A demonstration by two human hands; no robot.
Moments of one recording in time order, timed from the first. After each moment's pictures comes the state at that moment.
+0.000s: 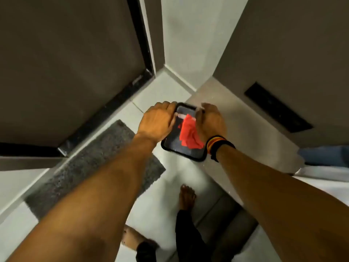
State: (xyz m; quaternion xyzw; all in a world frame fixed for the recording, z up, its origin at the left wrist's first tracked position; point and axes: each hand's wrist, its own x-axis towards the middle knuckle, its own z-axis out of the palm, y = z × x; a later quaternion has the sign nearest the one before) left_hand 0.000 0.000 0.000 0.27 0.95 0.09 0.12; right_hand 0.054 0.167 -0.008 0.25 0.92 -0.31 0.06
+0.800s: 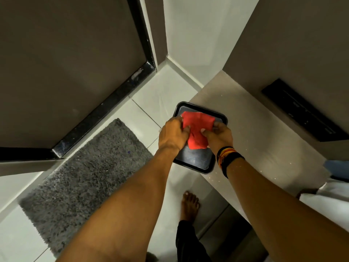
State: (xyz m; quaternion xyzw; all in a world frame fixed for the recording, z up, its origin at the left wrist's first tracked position) left_hand -0.009 0.055 -0.097 0.00 0.92 0.30 0.24; right_hand 0.038 0.193 -0.106 0.46 0.69 -0.55 0.09
